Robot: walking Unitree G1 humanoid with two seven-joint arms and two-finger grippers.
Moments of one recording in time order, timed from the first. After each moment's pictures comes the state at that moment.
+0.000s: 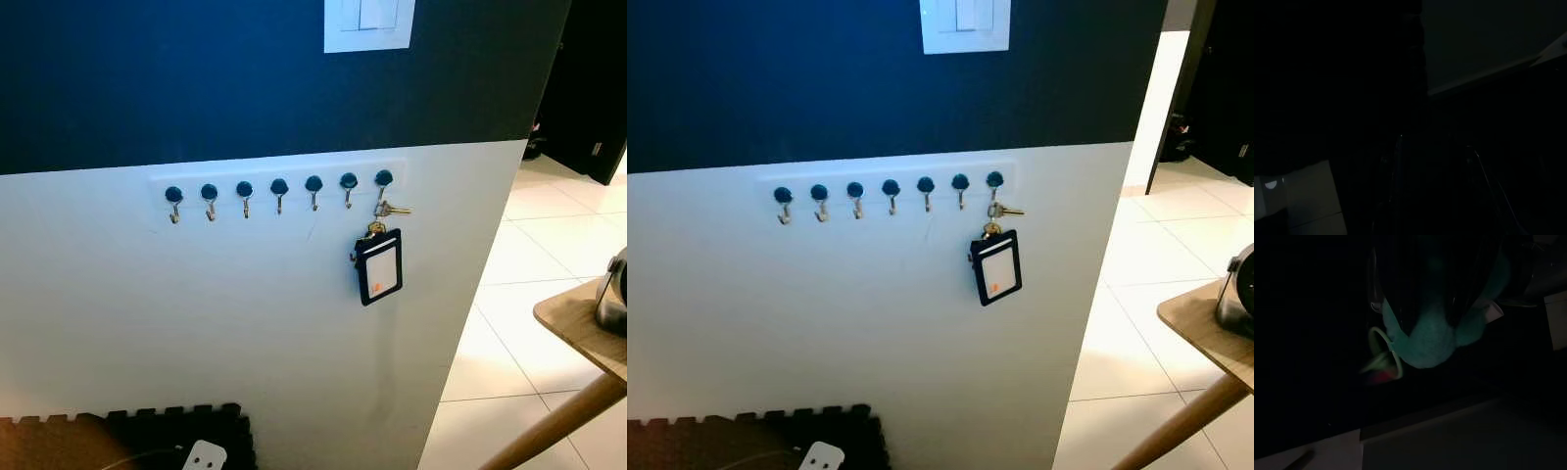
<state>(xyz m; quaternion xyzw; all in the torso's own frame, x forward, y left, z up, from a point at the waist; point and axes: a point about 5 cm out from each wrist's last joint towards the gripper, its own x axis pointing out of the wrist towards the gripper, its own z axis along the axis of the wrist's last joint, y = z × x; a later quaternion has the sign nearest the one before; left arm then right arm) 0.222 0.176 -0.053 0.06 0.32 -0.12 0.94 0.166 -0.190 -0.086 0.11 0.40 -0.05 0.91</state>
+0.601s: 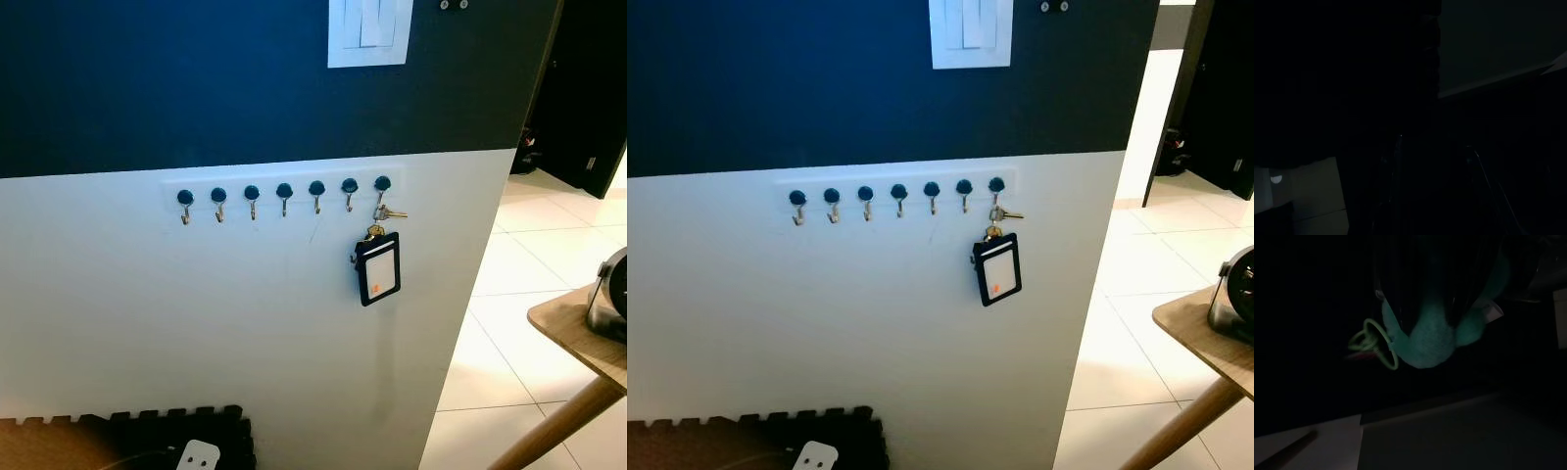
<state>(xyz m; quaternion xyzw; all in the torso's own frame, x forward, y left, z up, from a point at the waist) 0.222 0.180 -0.054 0.06 0.33 -0.10 0.94 0.176 -0.186 -0.082 0.08 0.40 -0.04 0.91</state>
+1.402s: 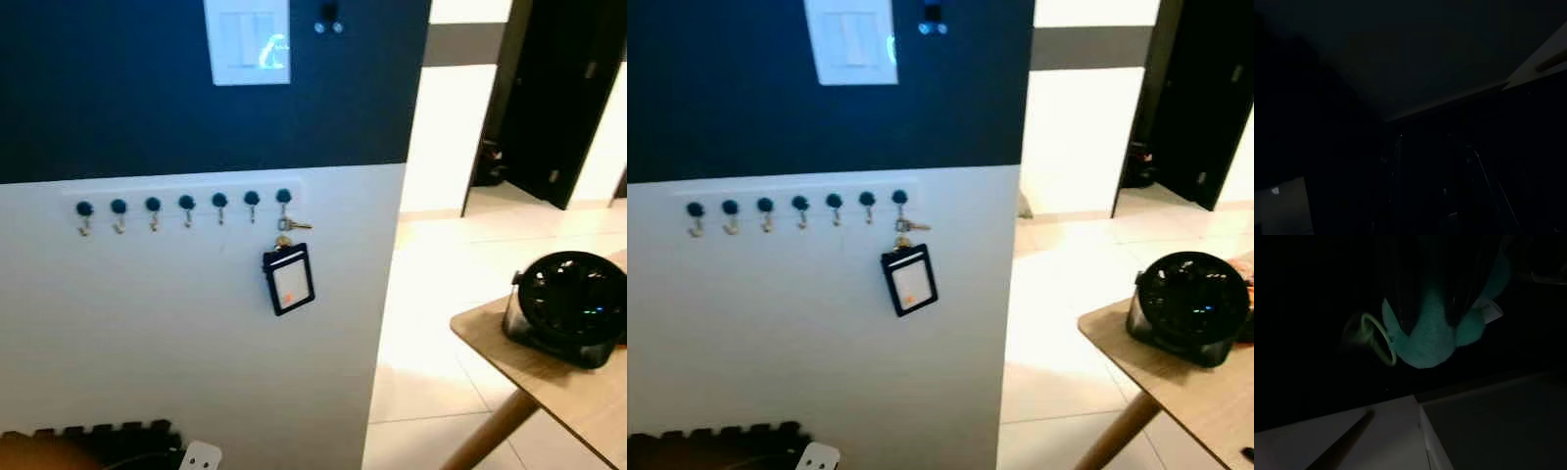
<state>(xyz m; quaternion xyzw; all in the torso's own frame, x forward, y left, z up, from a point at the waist) 0.221 0.178 -0.055 0.07 0.33 -0.09 0.94 0.178 -0.191 -0.081 0.07 0.39 -0.04 0.92</state>
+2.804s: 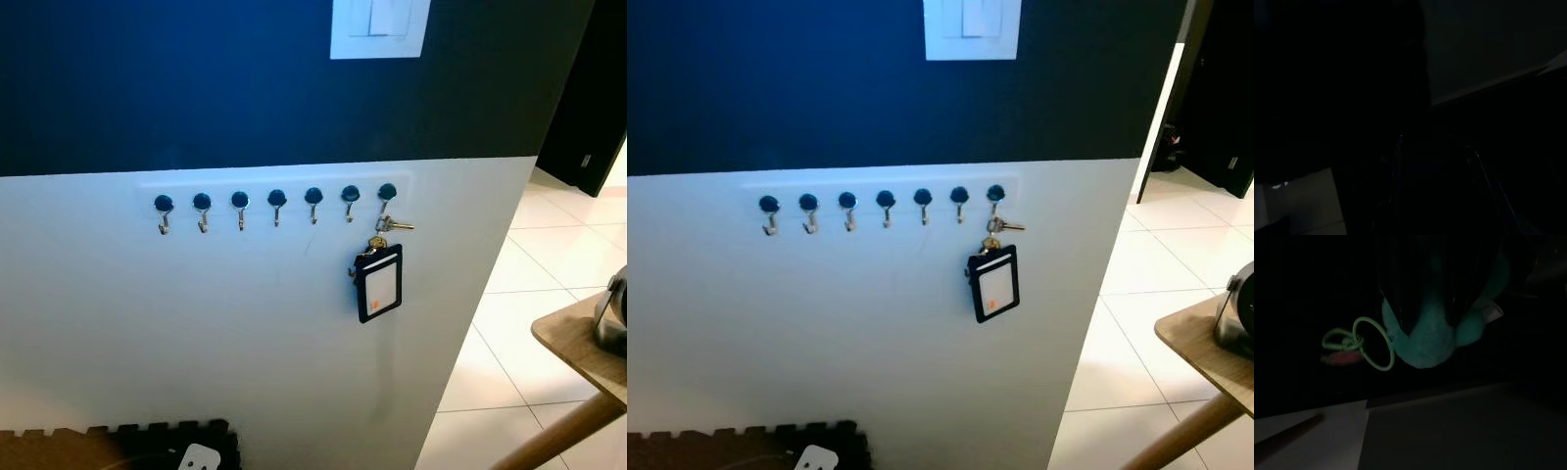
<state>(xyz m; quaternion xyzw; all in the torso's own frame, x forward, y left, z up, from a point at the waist) 0.218 0.180 -0.055 0.08 0.32 -0.11 0.94 0.181 -0.183 -0.080 0.07 0.38 -0.03 0.92</state>
